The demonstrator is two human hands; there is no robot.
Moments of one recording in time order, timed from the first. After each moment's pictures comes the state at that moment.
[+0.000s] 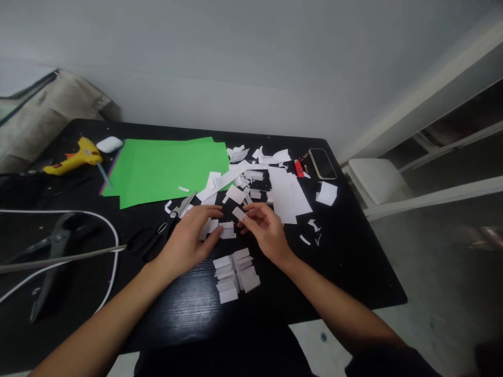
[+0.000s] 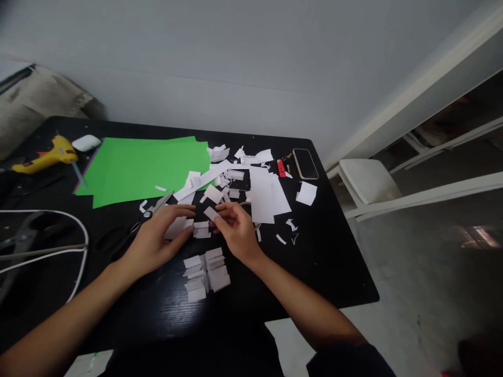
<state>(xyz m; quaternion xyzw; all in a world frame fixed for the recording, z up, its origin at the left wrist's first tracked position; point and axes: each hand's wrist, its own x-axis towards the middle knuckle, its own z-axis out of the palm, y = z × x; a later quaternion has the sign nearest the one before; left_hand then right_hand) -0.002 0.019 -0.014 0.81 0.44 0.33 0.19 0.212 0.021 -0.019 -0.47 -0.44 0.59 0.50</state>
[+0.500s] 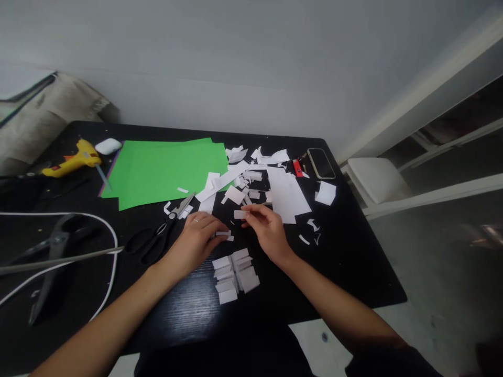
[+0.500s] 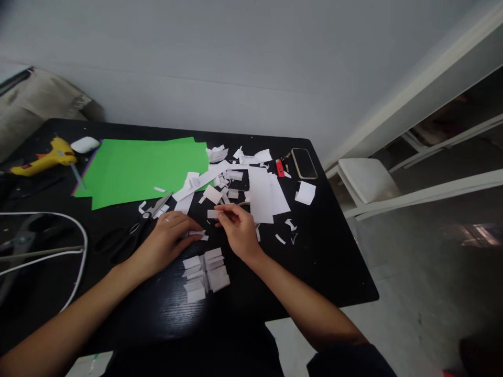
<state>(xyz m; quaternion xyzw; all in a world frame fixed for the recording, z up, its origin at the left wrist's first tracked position) 0.001 0.022 -0.030 0.85 0.41 0.26 0.19 0.216 0.025 -0.020 -0.50 -0.45 0.55 0.50</state>
